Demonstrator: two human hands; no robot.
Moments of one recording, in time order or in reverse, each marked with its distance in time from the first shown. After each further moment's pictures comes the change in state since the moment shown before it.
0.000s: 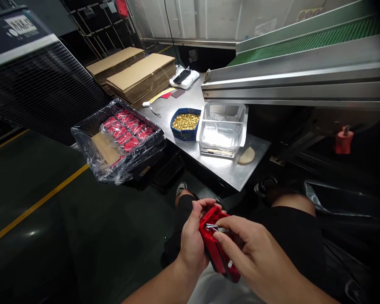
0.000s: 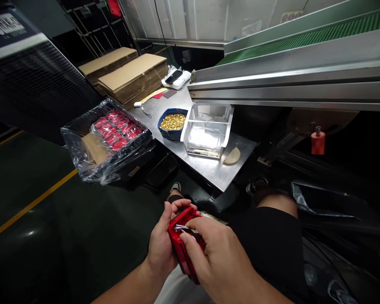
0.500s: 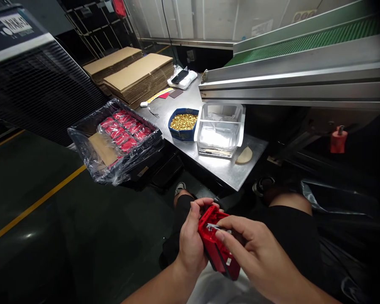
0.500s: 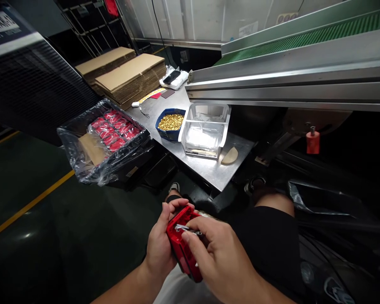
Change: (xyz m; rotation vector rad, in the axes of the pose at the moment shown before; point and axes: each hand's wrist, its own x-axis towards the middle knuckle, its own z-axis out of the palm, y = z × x) left_hand 0.001 -0.003 -0.001 0.008 0.005 0.035; right_hand -0.002 0.011 -0.003 0.192 0.016 -0.053
